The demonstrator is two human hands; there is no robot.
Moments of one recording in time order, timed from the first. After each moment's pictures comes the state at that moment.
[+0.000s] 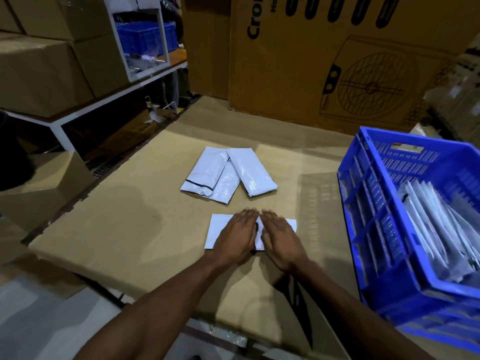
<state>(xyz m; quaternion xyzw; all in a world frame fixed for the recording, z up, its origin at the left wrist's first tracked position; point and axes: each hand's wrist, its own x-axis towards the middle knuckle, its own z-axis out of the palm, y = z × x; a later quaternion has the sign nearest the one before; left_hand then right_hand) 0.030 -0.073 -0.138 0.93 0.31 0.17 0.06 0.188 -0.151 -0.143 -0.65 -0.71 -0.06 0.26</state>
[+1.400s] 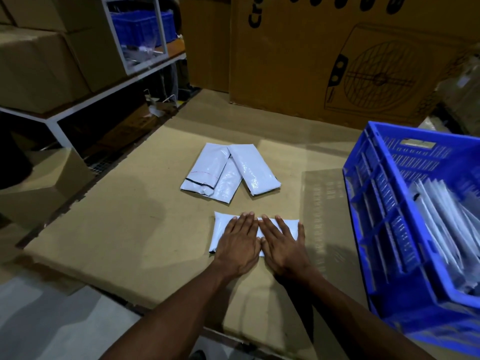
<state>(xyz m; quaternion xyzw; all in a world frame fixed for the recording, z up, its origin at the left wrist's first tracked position) 0.034 -0.079 -0.174 0.92 0.38 0.13 -0.02 0.187 -0.158 -0.170 -0.70 -0.69 -0.10 0.15</state>
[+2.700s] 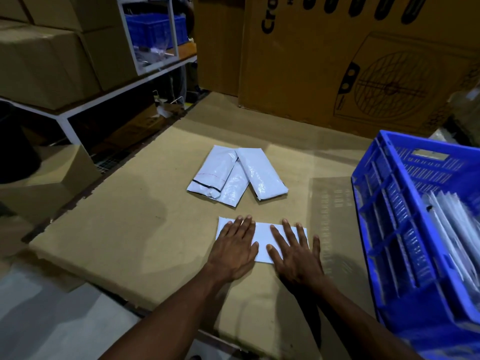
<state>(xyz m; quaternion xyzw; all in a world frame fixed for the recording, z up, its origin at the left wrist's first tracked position) 0.007 -0.072 -0.170 0.92 0.39 0.09 0.02 0.190 -0.163 -0.156 -0.79 -0.61 0.05 0.02</state>
